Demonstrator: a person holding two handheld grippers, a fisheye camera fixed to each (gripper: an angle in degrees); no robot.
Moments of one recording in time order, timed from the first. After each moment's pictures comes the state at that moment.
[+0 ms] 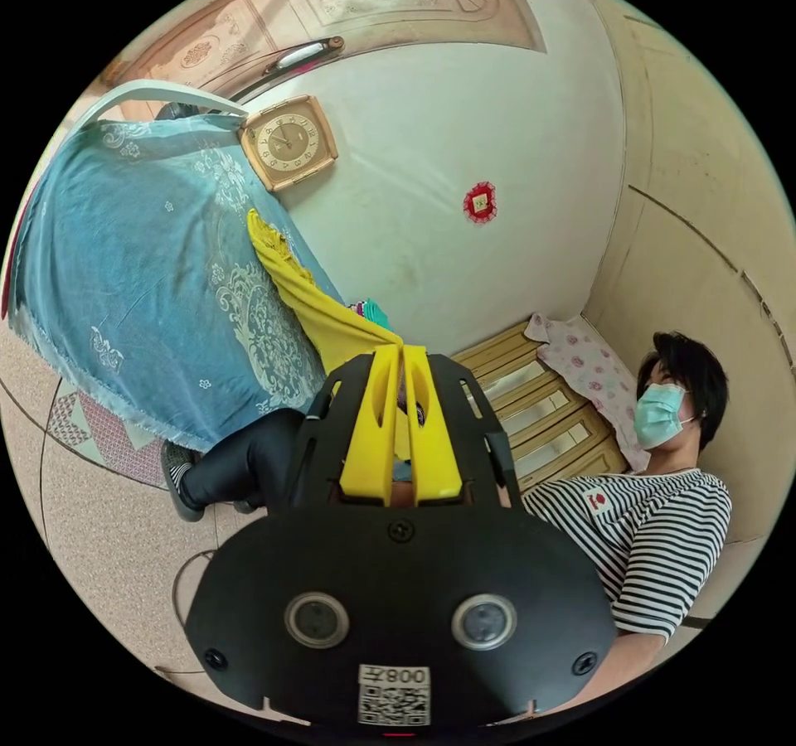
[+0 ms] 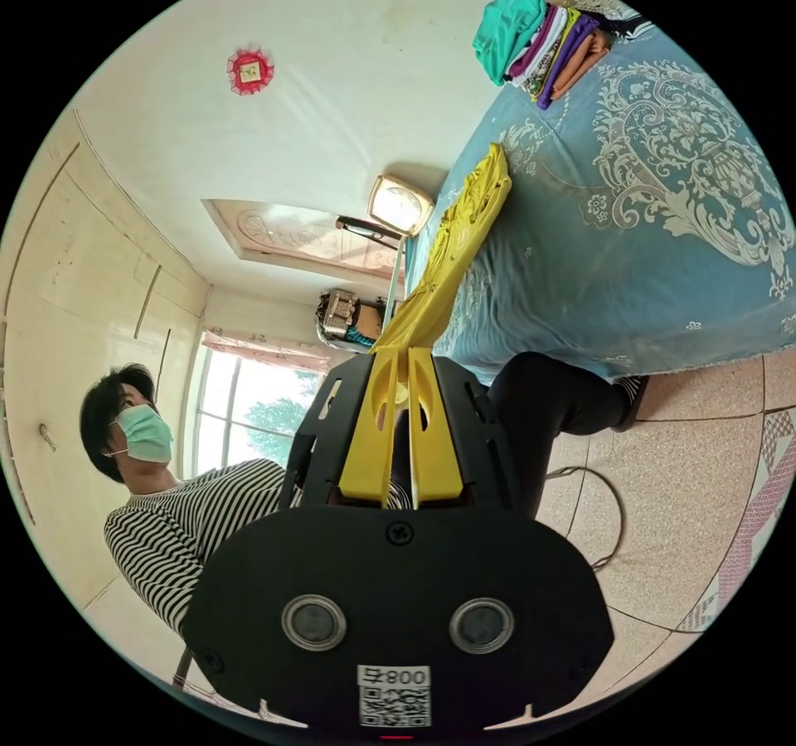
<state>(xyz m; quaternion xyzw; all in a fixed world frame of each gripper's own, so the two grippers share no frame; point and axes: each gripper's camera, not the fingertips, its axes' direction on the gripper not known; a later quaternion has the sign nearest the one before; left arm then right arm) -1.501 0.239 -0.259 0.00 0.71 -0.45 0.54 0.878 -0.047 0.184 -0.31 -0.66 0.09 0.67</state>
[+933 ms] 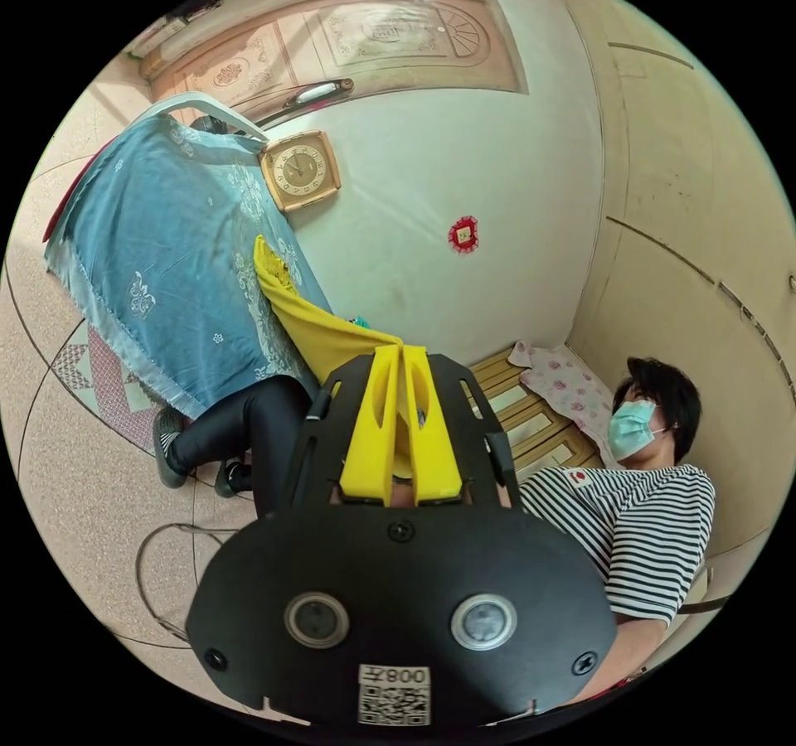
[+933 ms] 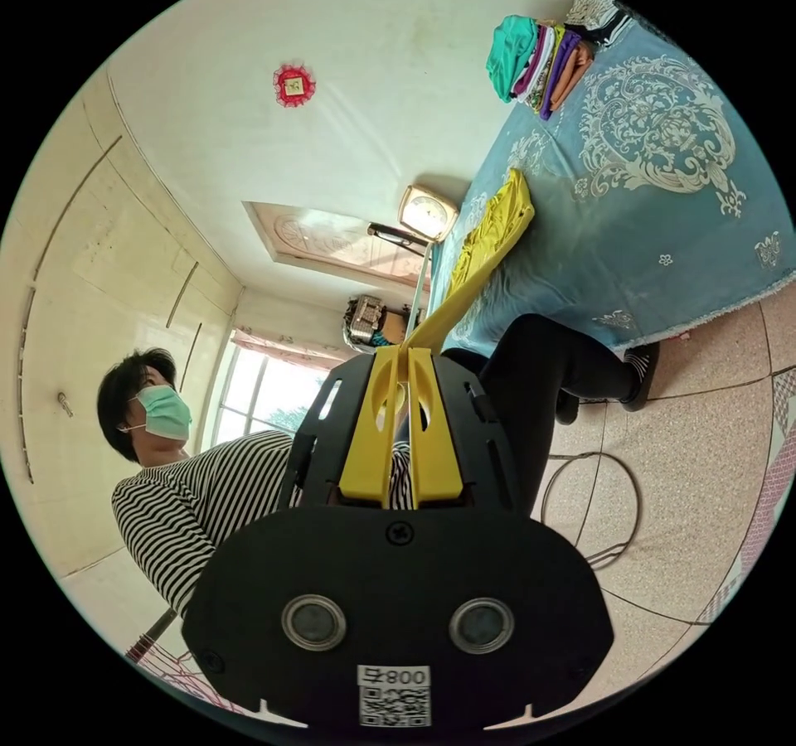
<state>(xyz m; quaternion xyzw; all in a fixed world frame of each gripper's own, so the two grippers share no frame) -1.412 0.225 -0.344 -0.09 0.50 -0.55 0.66 0.992 0.008 0.114 -0.27 -0.70 0.11 0.65</state>
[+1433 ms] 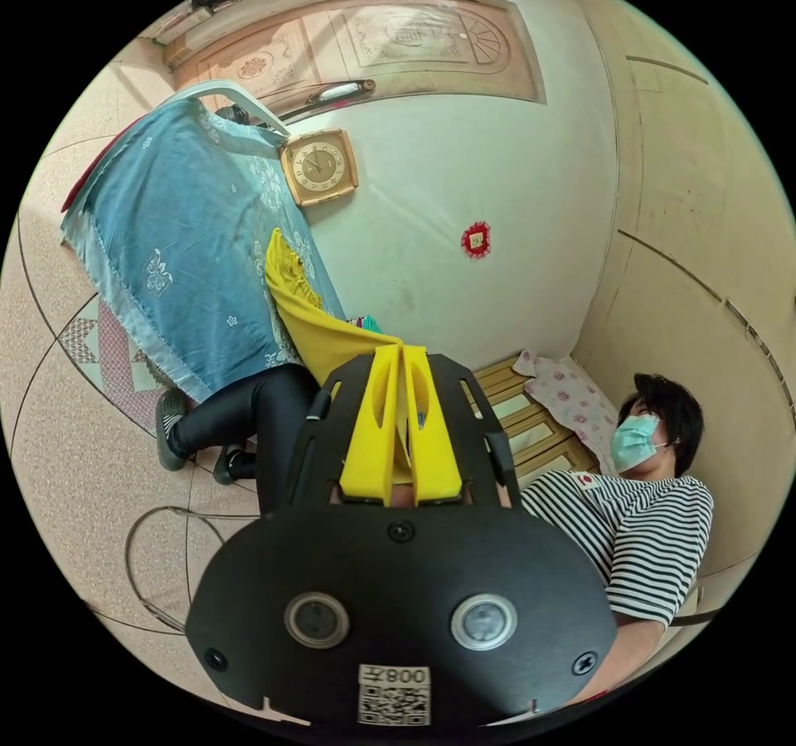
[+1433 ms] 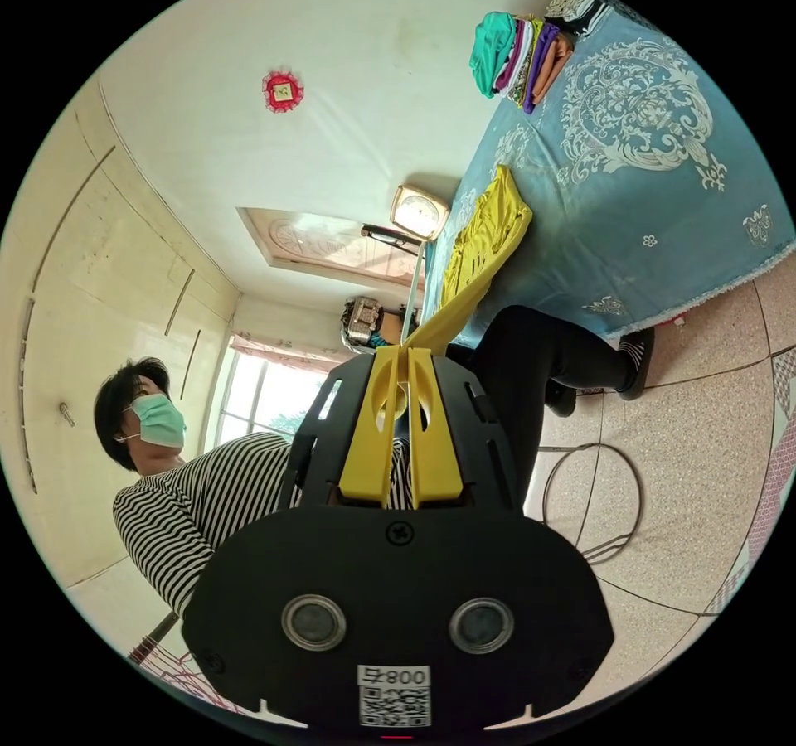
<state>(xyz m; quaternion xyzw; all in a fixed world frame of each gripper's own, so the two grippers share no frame) -1.402 0.211 -0.341 -0.11 0.49 -0.57 0.65 0.989 0.006 0.143 -0.29 -0.69 0.12 0.65</state>
